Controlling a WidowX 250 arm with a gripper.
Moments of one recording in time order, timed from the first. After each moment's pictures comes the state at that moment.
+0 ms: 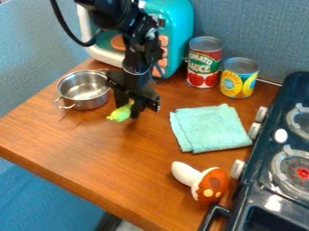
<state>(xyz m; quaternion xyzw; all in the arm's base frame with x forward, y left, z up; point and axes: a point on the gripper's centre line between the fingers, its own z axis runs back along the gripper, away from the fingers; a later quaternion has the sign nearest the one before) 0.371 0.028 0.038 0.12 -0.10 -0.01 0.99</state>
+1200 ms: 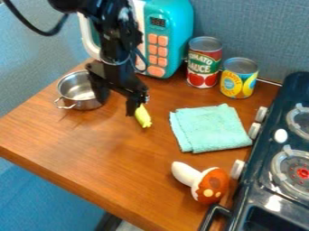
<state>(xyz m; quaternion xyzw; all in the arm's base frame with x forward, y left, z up) 0.337 0.028 0.071 0.08 -0.14 0.01 0.99</state>
